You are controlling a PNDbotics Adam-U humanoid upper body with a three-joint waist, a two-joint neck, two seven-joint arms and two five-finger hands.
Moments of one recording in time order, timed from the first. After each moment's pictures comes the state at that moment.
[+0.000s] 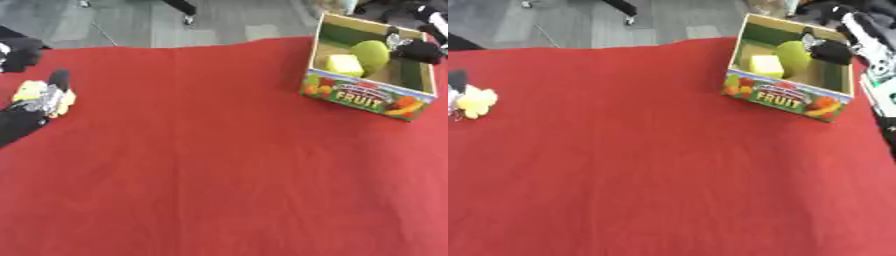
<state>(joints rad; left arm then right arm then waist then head) -0.48 0.57 -0.11 -1.78 -0.37 0.16 0.08 -0.82 -0.73 0.01 -1.09 0.22 -0.07 0.09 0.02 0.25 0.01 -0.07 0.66</state>
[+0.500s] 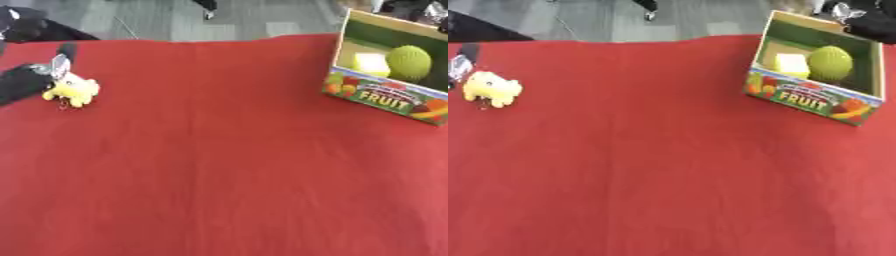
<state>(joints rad) -0.60 0.71 -0.11 -1.63 -0.40 0.23 -0.03 -0.77 -0.75 0.02 -1.36 0.03 -0.03 0.14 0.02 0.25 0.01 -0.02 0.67</state>
